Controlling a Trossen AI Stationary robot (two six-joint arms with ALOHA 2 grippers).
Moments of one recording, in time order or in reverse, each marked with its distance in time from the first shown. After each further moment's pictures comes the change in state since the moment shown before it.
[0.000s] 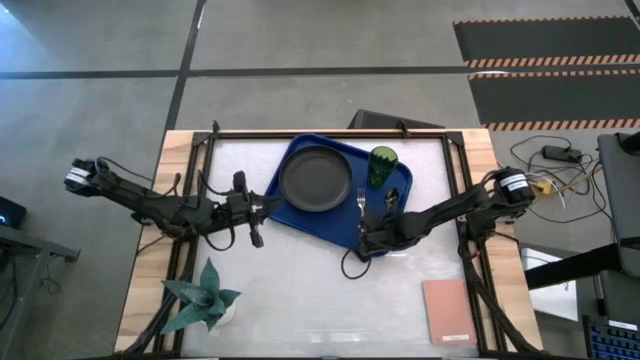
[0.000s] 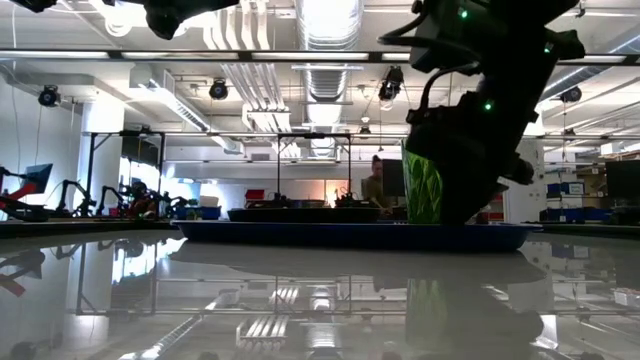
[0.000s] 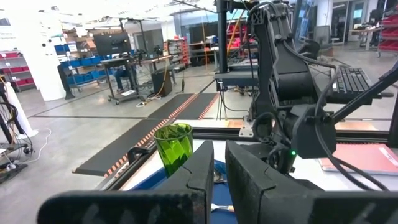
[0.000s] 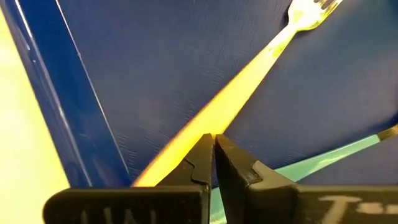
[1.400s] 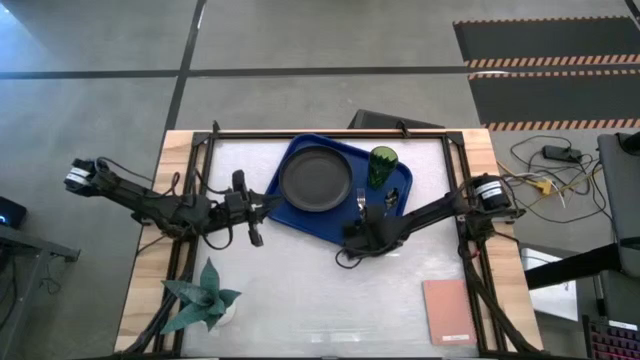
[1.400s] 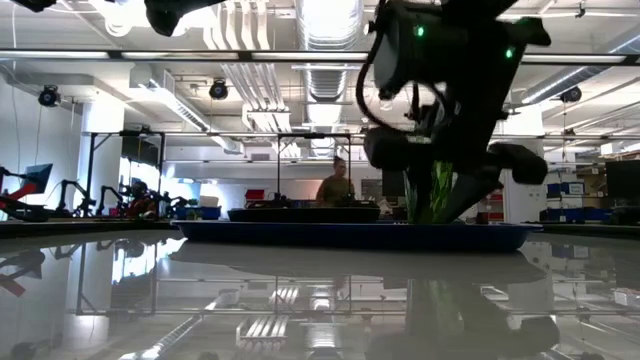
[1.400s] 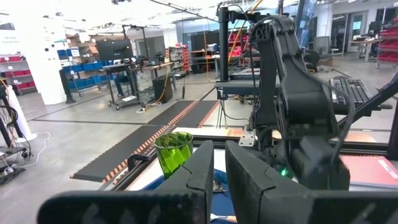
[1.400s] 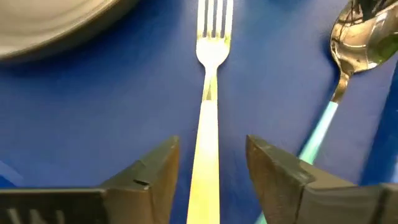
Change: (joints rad) left arm 0.000 -0.004 0.002 0.034 -0.001 0.005; right arm 0.001 0.185 0.240 -0.300 0.214 0.729
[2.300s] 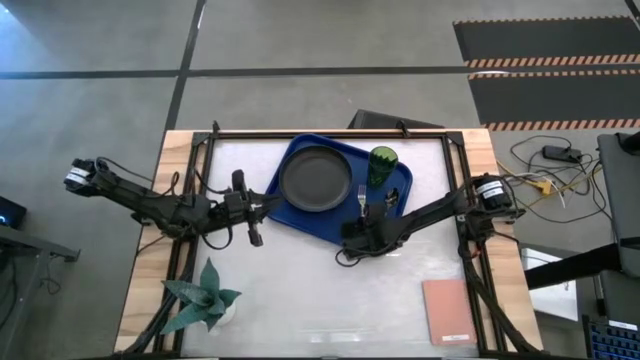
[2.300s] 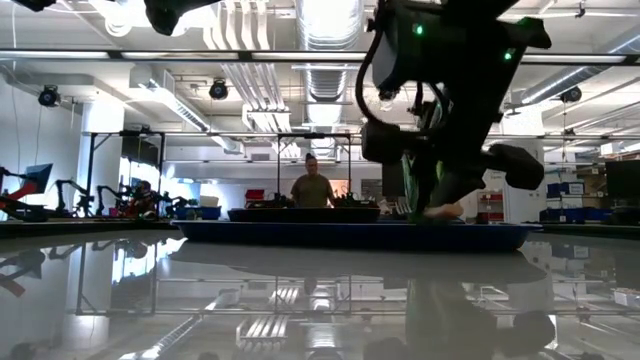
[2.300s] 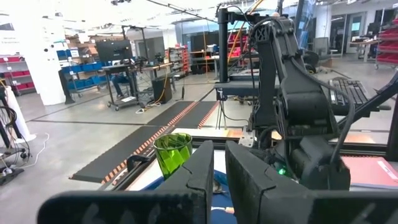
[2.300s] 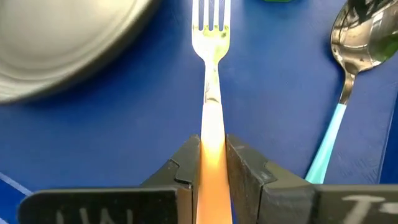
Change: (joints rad) left arm -0.001 -0.004 0.002 0.000 0.002 0.001; right arm 0.003 -0.002 0.001 0.017 0.052 0.102
